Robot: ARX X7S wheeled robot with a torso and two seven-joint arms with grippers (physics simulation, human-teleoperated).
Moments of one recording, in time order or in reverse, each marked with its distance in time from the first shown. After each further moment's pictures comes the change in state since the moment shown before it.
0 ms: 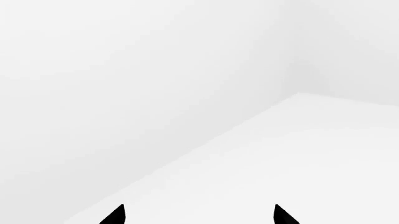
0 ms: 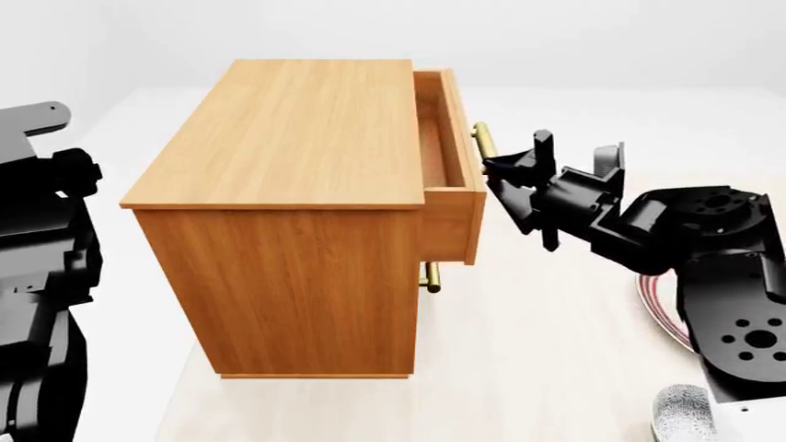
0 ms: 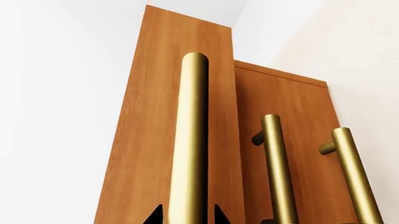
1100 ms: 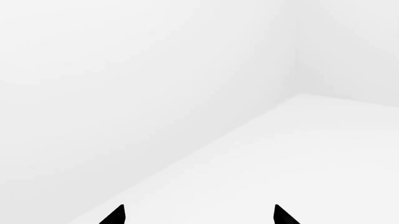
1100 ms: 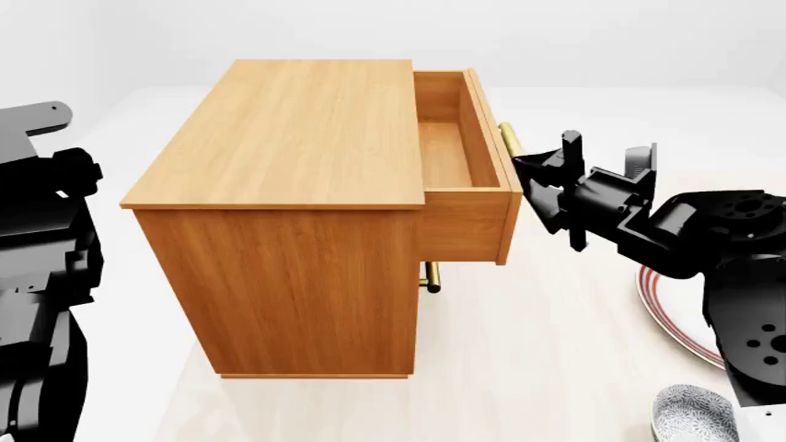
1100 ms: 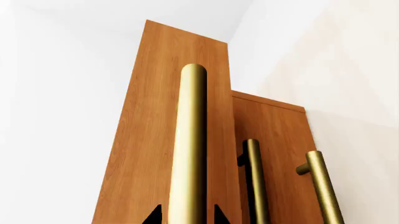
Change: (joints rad) left arm 0.001 0.001 0.008 0.000 0.000 0.004 -0.005; right arm -0.002 0.058 -0.027 0.000 0.008 -0.027 -0.011
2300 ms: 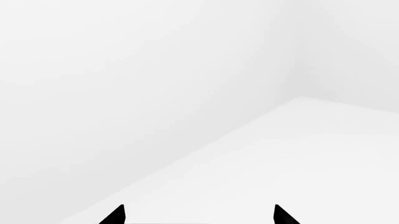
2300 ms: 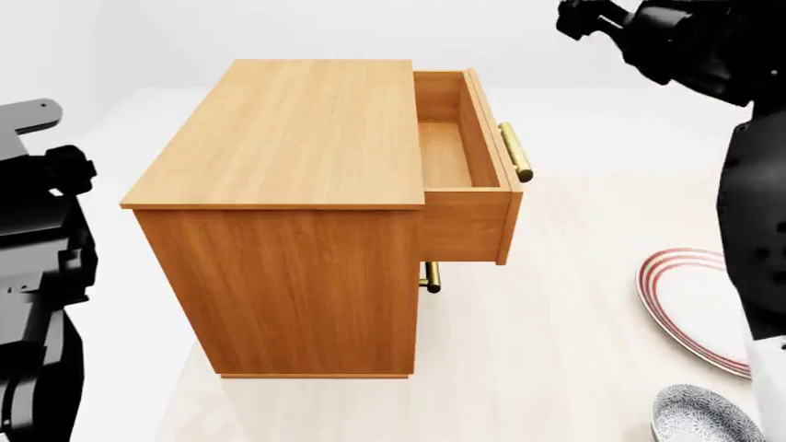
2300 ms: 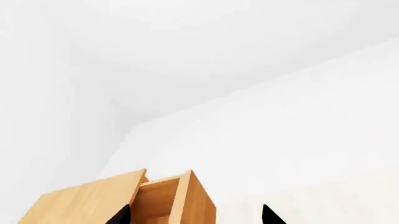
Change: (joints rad) left arm -0.003 -0.009 -0.023 0.000 -0.002 0.012 0.009; right arm 0.375 -0.128 -0.412 -0.081 -0.310 -0.312 0.047
